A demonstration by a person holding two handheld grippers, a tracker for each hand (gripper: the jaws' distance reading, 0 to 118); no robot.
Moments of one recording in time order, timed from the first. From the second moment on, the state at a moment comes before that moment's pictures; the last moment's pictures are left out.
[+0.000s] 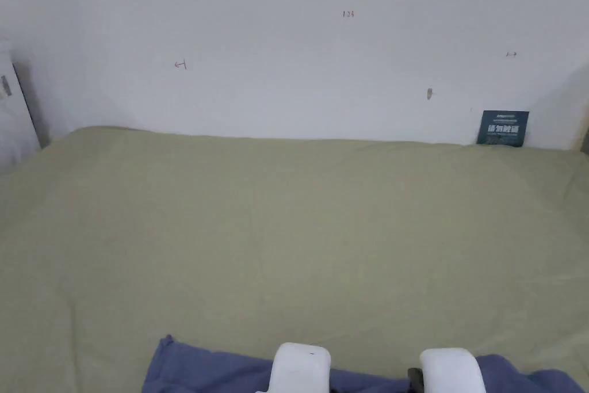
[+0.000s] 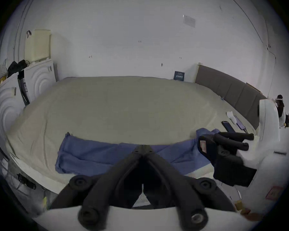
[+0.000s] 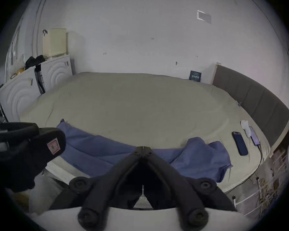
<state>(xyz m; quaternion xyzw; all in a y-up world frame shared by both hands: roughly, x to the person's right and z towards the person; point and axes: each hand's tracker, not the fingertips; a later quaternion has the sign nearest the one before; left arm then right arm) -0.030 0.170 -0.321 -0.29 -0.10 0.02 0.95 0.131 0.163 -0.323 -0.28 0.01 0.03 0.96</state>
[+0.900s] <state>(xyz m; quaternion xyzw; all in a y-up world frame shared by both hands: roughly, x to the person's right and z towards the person) -0.336 0.023 -0.449 -0.46 -0.25 0.46 0.72 0.177 0.208 -0.342 -0.31 0.06 -0.03 0.95</state>
